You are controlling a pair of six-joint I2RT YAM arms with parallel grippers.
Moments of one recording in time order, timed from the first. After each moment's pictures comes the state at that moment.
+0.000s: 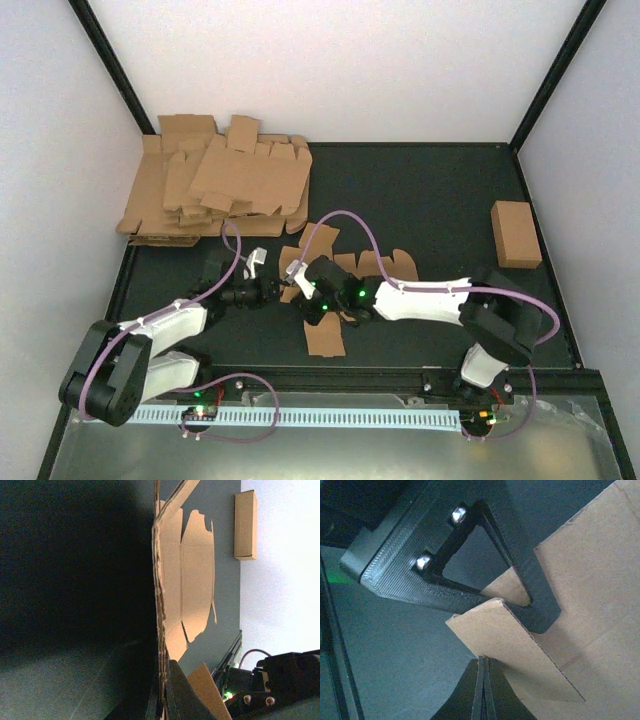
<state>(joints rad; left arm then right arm) -0.33 1.16 0.27 0.22 0.74 -0.86 1.11 1.64 0.89 -0.02 -0.09 0.20</state>
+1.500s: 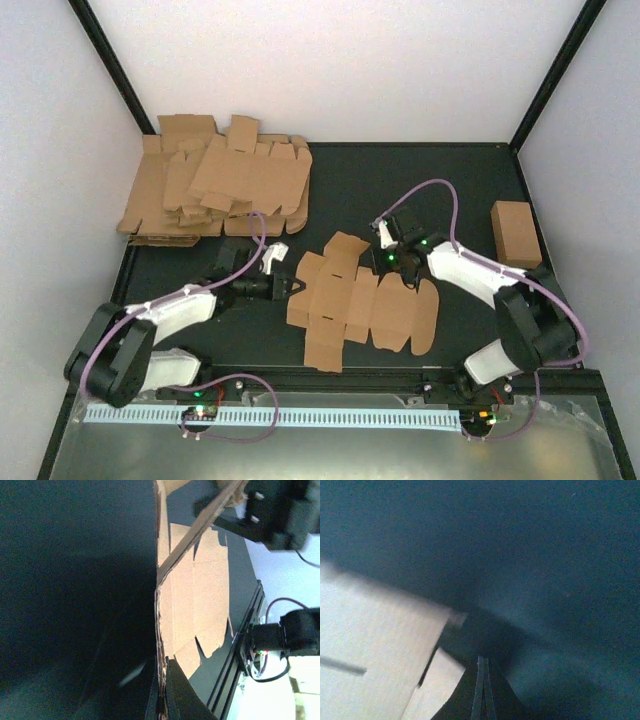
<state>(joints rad) -0.40 1.29 0.40 0.17 0.80 -0.54 0.54 1.46 0.83 -0.37 -0.17 0.29</state>
